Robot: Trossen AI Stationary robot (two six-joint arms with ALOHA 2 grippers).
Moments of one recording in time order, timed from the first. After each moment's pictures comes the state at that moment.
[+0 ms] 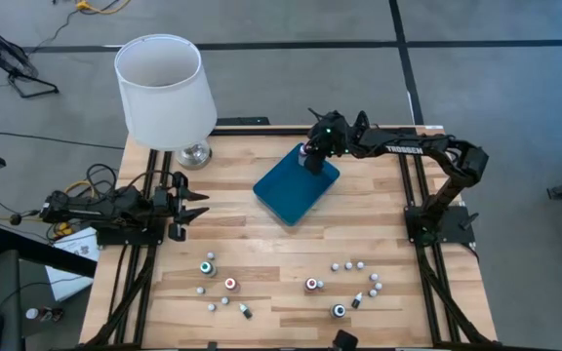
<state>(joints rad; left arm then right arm) -0.09 0.00 0.01 0.21 -0.16 0.04 -0.55 1.66 1.04 -0.15 -0.05 -0.09</state>
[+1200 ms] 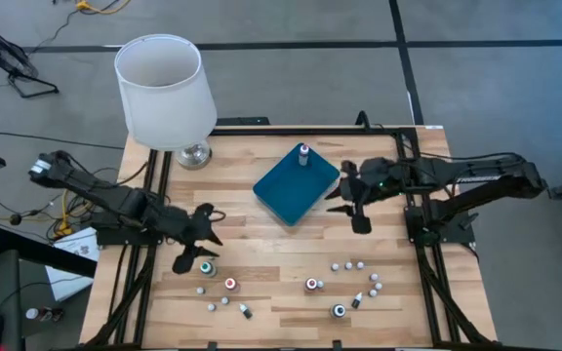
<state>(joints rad) -0.39 0.91 0.72 -0.46 -0.03 -0.27 0.04 1.12 1.04 -0.58 -0.05 -0.15</state>
